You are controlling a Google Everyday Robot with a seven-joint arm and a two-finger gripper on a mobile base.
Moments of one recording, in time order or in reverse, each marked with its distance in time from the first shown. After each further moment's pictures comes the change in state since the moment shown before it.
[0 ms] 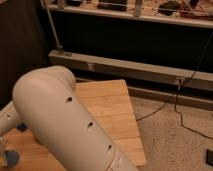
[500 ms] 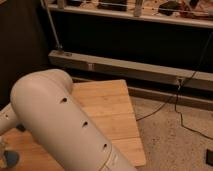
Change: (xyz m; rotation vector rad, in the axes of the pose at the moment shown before) arm -0.002 0.008 0.013 -0.052 0.020 -0.005
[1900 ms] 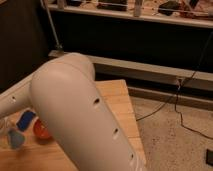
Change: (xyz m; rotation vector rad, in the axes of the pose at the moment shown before) arm 0.068 -0.076 -0.133 0.182 0.043 0.240
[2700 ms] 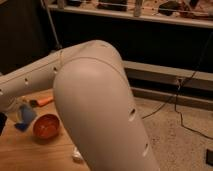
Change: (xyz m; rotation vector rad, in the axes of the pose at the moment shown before) arm 0.057 -0.092 -0.057 0.129 0.045 0.149
